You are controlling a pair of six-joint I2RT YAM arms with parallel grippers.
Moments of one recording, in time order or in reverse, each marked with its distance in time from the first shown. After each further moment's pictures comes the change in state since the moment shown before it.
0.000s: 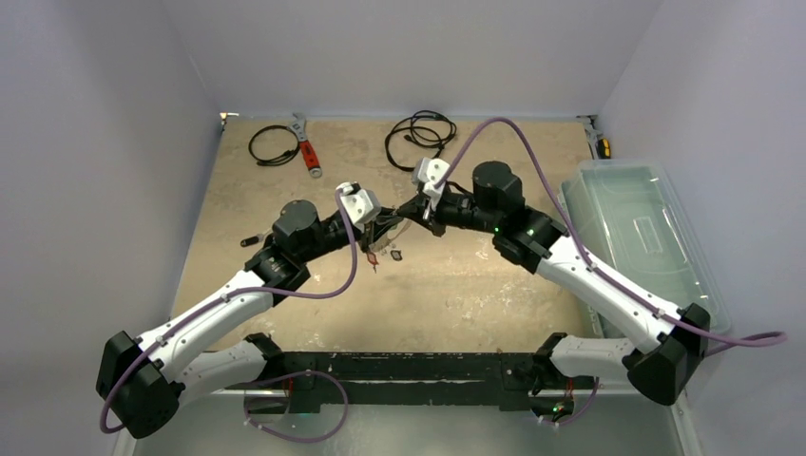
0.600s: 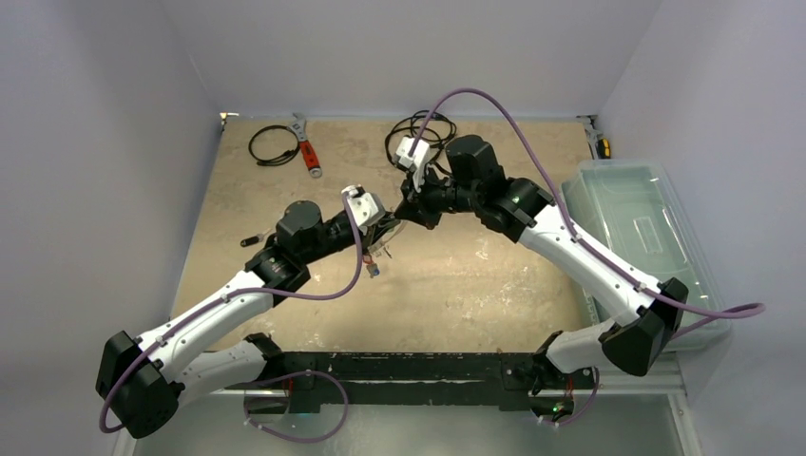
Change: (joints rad) left arm -0.002 -0.003 0.000 -0.069 -0.053 0.052; right arm -0.001 0.203 0.333 -0.426 0.016 0.102
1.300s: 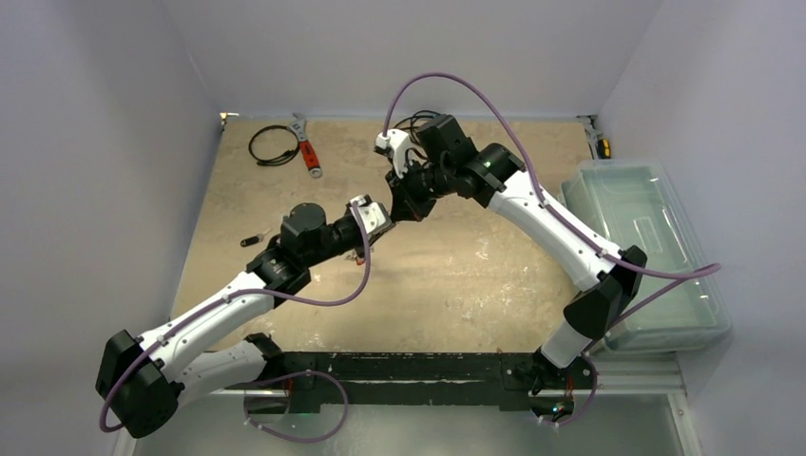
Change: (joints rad) left arm -0.006 0.000 -0.011 -0.062 -0.051 0.131; right arm -0.005 0.261 0.351 -0.370 0.005 0.106
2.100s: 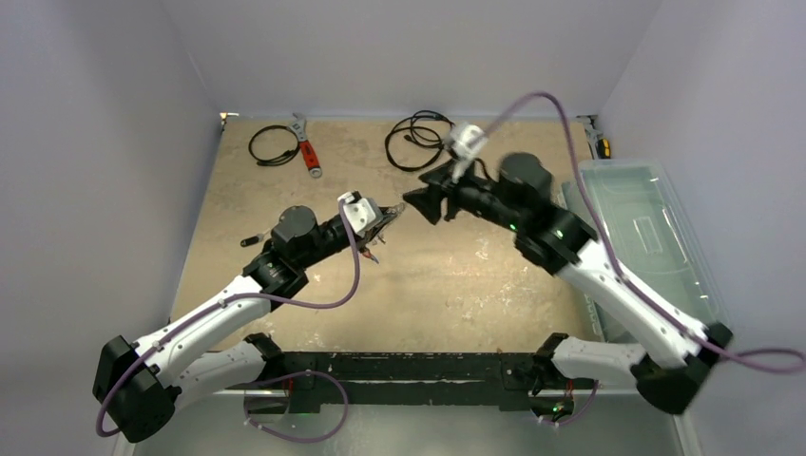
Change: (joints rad) left arm -0.006 -0.033 -0.021 0.112 -0.010 -0.036; right arm 0.012 -0.400 -0.404 0.535 0.190 0.119
